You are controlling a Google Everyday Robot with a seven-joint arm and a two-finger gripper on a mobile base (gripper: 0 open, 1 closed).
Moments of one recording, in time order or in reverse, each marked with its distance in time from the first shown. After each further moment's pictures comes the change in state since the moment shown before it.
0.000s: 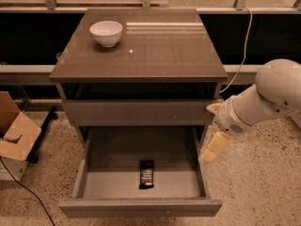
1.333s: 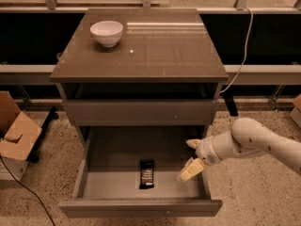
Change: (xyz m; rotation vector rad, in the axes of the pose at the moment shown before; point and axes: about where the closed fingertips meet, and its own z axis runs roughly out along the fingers) arm 0.053 0.007 0.194 -0.221 -0.289 0.202
